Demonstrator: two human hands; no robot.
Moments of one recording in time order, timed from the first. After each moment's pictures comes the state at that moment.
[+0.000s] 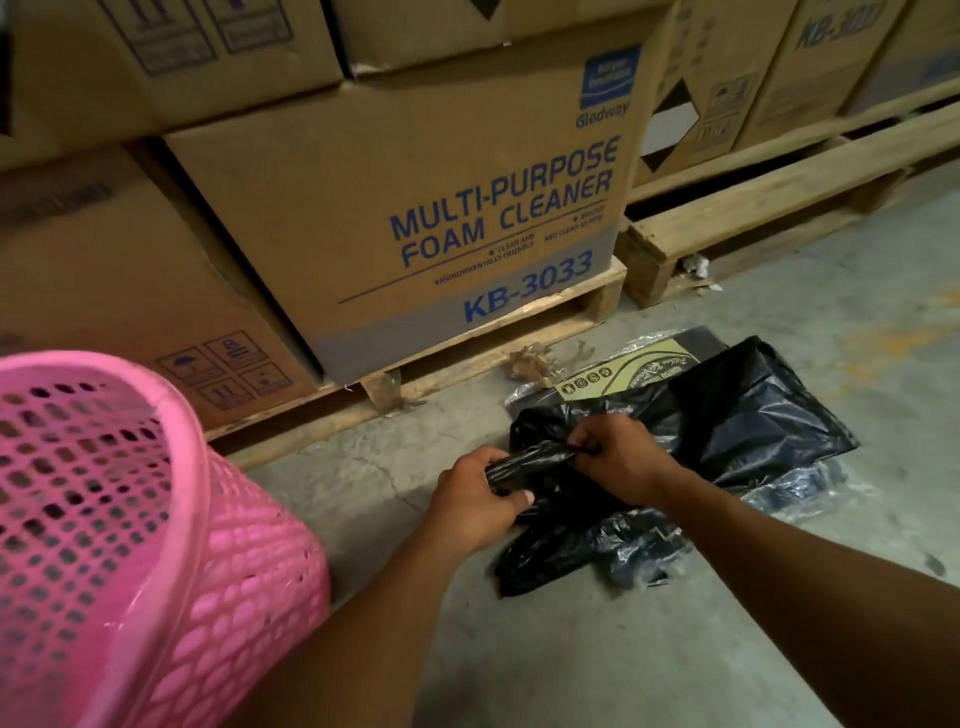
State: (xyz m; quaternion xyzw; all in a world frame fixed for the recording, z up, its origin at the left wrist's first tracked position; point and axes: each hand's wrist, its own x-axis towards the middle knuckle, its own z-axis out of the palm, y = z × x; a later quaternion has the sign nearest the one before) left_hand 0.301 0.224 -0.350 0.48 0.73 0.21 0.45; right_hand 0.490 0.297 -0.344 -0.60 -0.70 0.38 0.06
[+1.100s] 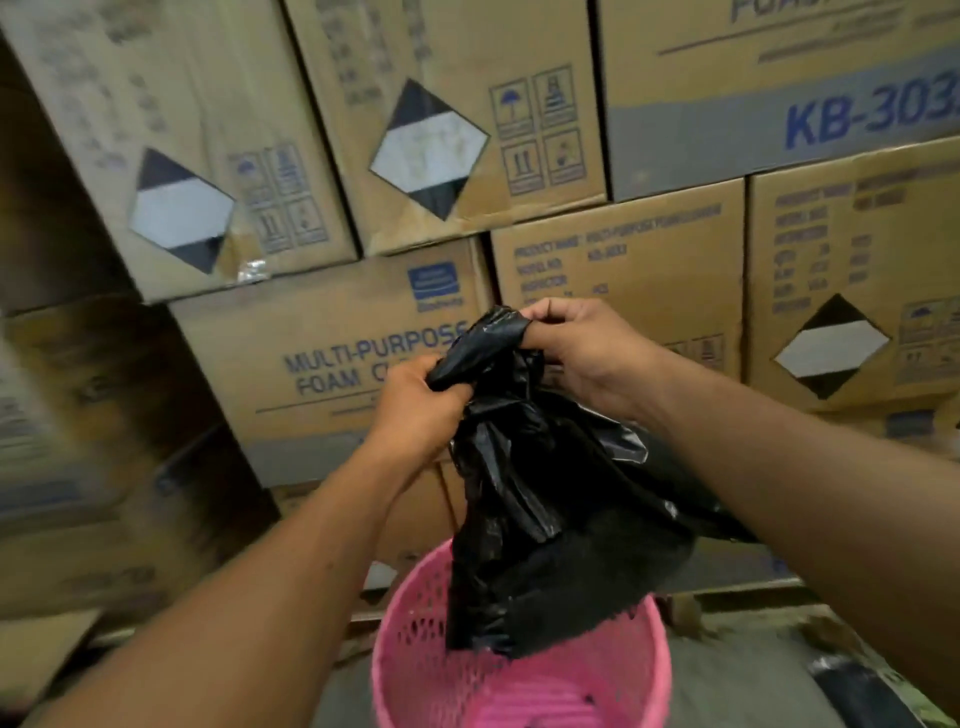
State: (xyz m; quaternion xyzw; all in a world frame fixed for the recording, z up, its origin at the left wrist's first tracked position) left_hand 0.028 0.056 0.065 0.43 0.72 0.55 0.07; right_hand 0.170 0.159 0.093 -0.15 -0.63 0.66 0.37
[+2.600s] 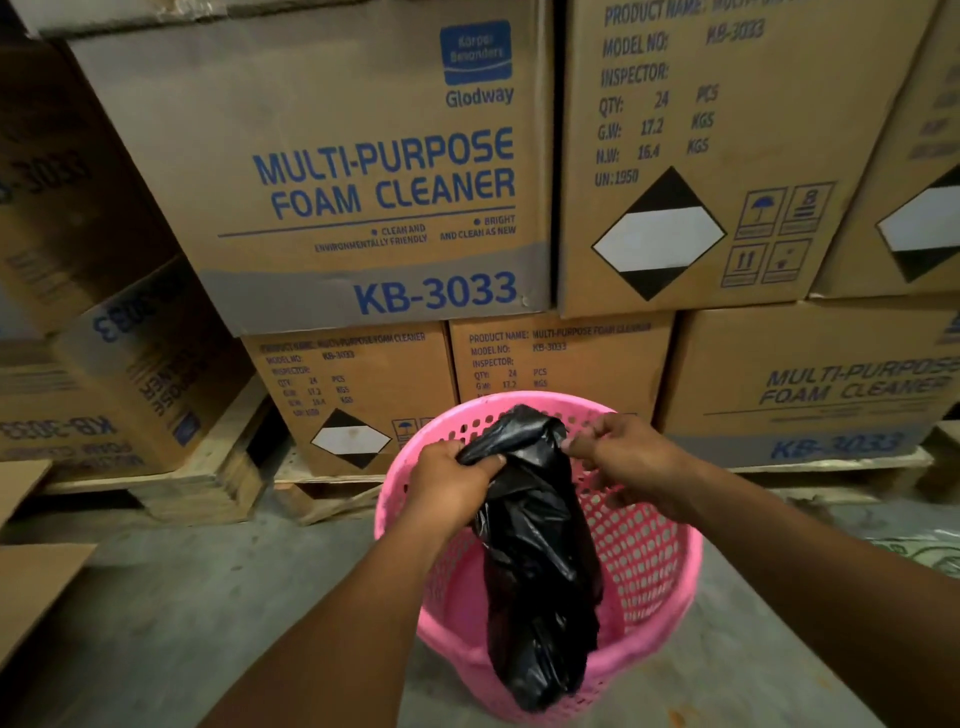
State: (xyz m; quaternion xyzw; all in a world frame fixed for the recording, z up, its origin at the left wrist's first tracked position) left_hand -0.005 0.024 -0.159 0.26 0.78 0.48 0.31; right_hand 0.154 0.149 -0.137 -0.44 -0.67 0.57 0.14
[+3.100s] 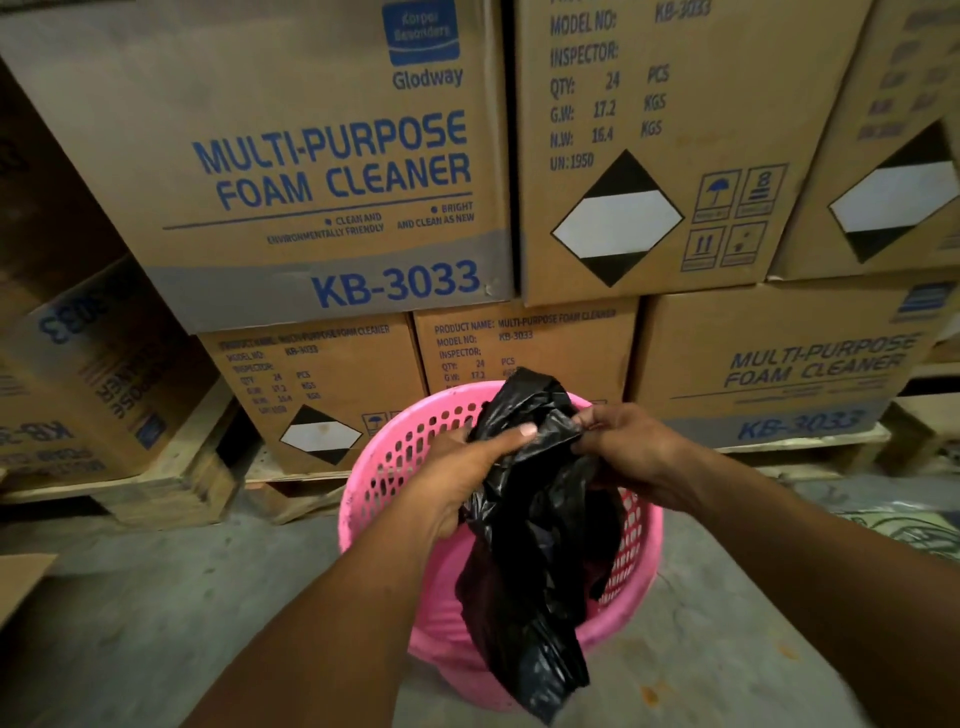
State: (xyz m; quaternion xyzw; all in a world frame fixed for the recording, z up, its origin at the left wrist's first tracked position) left_hand 0.026 0.048 -0.145 0.24 0.68 0.51 0.47; right_hand 0.184 0.158 -0.136 -0.43 -0.64 0.61 0.16
